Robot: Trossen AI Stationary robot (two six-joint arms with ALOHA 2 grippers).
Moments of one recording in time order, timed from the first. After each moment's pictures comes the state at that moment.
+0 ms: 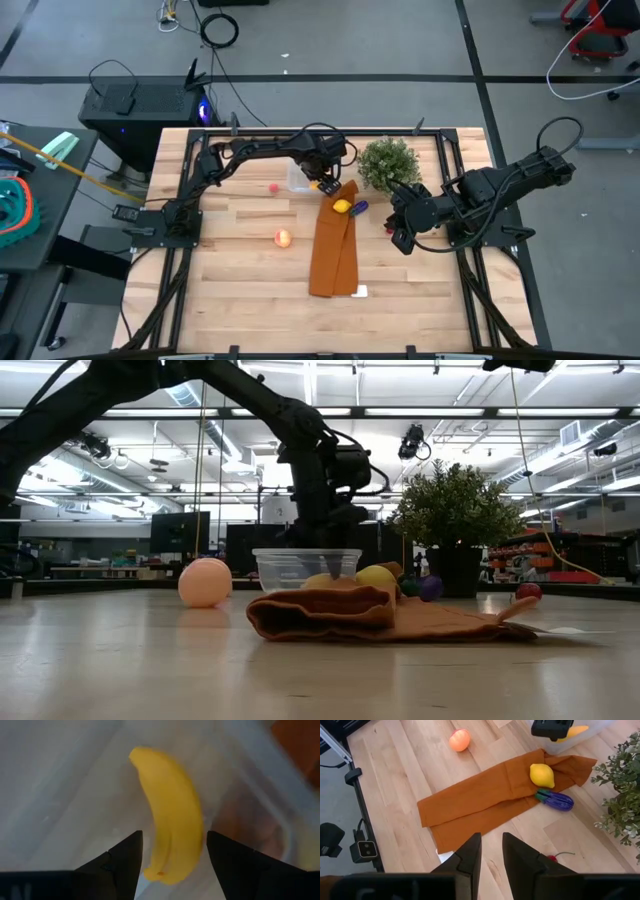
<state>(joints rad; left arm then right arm) 0.36 2.26 1.83 -0.91 0.06 -0.32 0.39 1.23 1.32 -1.09 0.29 0.86</state>
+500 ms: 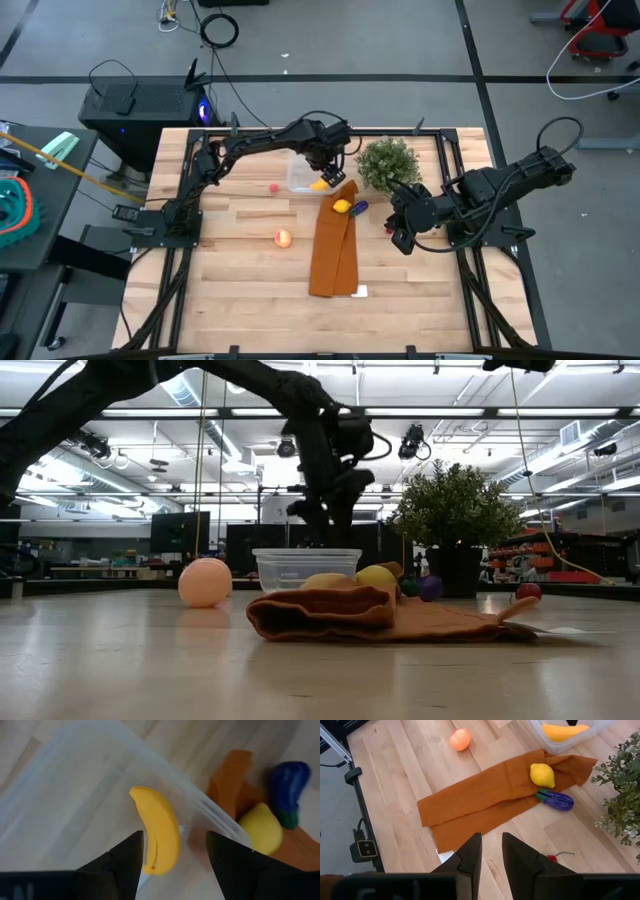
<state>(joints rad) 0.37 2.23 2.01 -1.03 0.04 -0.27 0.39 1.23 1.32 -1.09 0.29 0.86</state>
